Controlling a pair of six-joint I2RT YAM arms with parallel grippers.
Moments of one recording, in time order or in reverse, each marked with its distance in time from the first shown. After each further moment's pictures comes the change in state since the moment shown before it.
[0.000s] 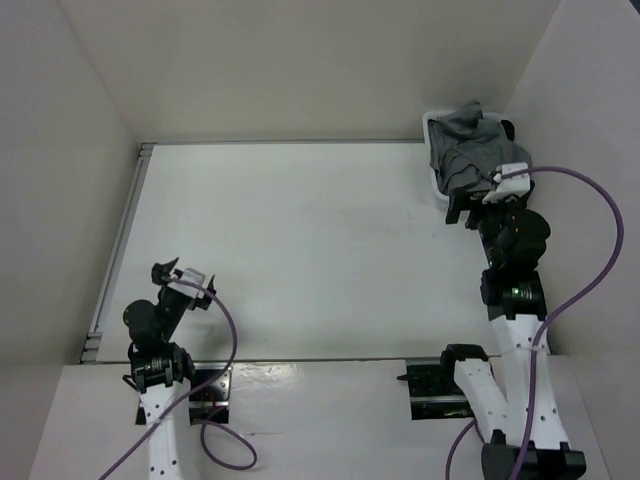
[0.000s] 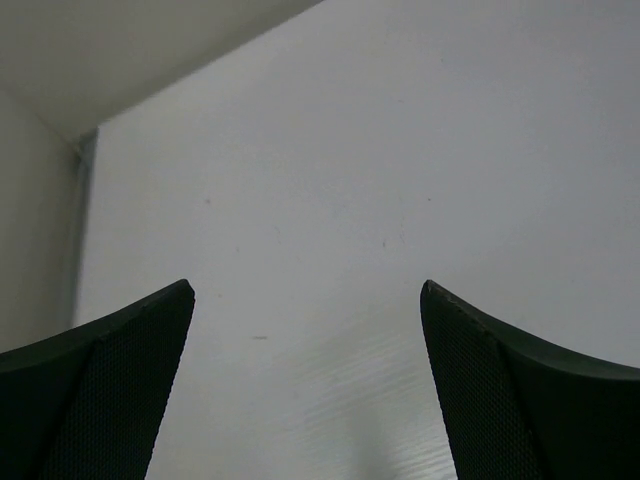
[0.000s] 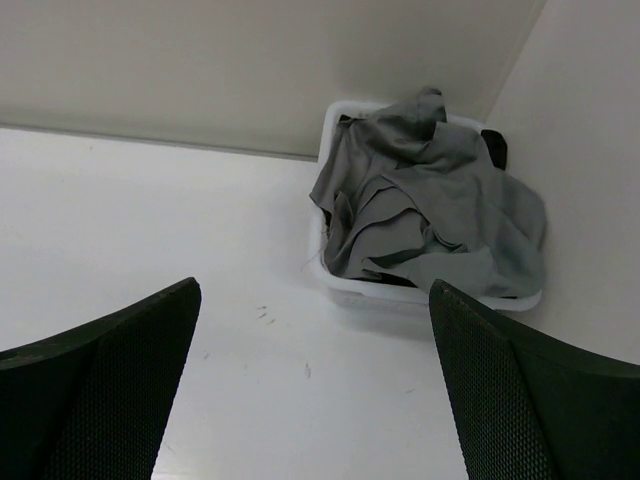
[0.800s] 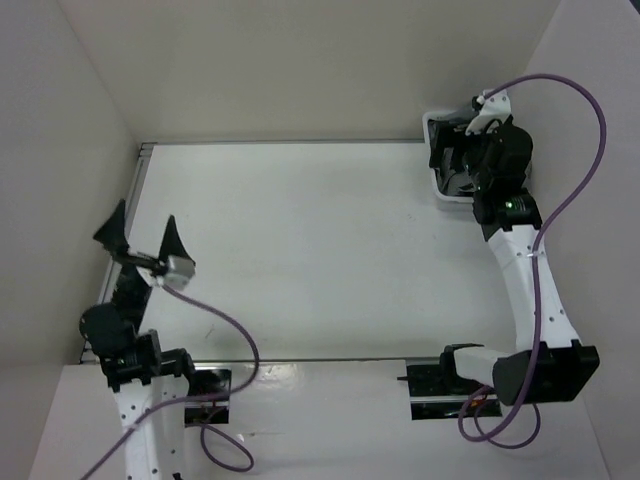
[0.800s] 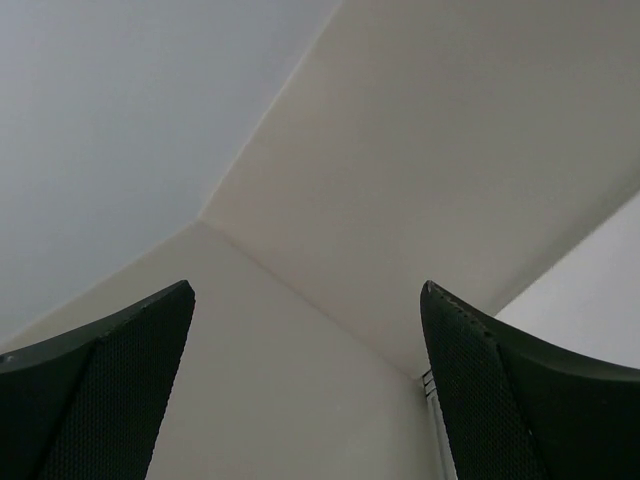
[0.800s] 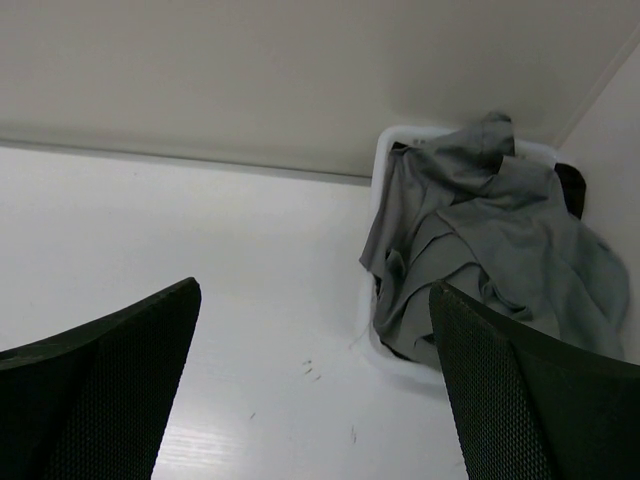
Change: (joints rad) left arm -0.018 0.154 0.380 0.365 0.040 0.462; right arm 0.111 0.505 0.474 -0.093 0.029 0.084
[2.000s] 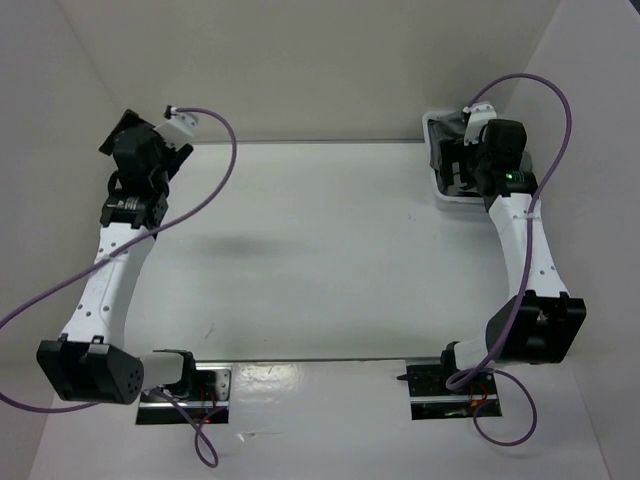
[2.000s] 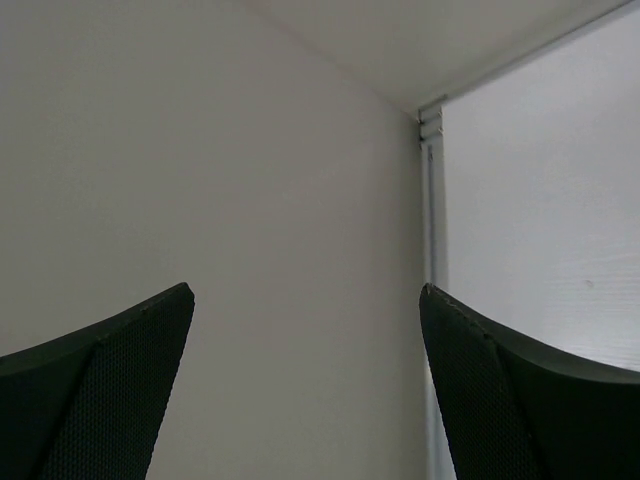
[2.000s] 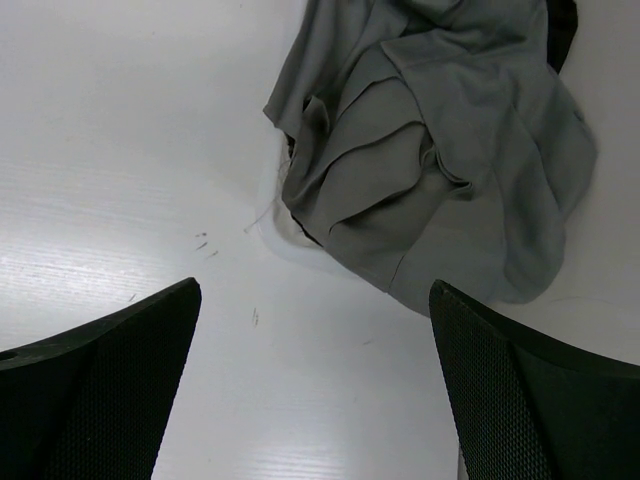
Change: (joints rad) left arm -0.252 1.119 0.881 -0.478 -0.942 -0.038; right arm -0.117 0.246 0.146 -0.309 0.032 -0.220
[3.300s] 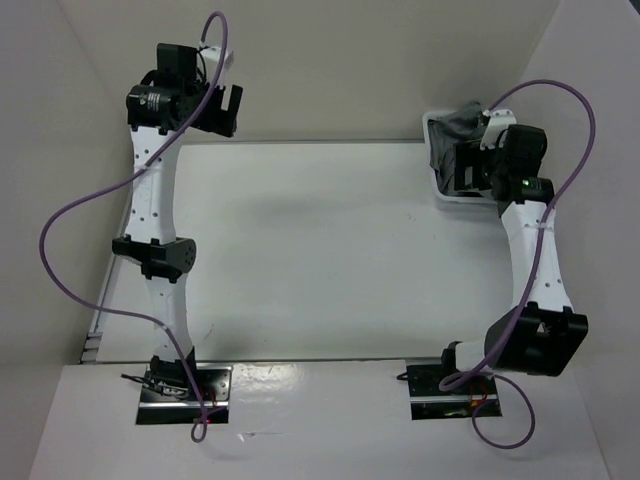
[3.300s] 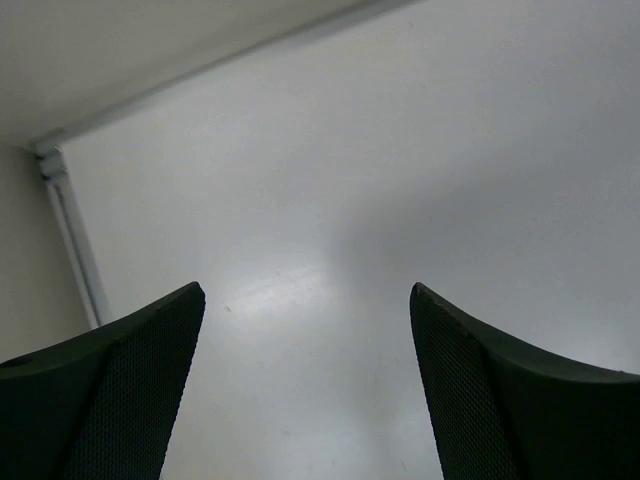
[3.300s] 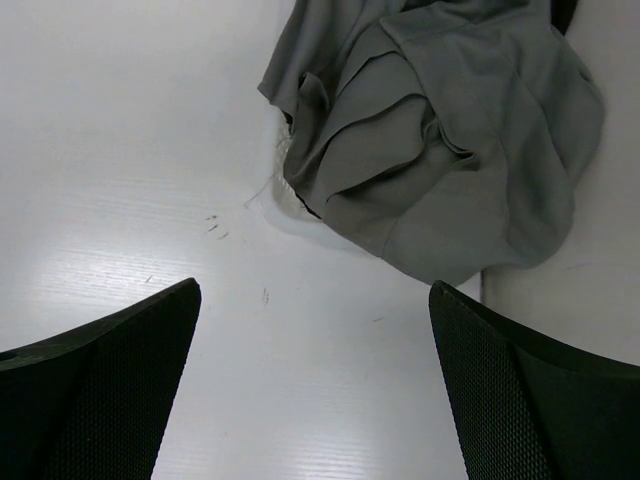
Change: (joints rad) left arm -0.176 0.897 1.631 -1.106 0.362 -0.575; right arm -0.087 -0.040 -0.013 -0.042 -0.098 0.034
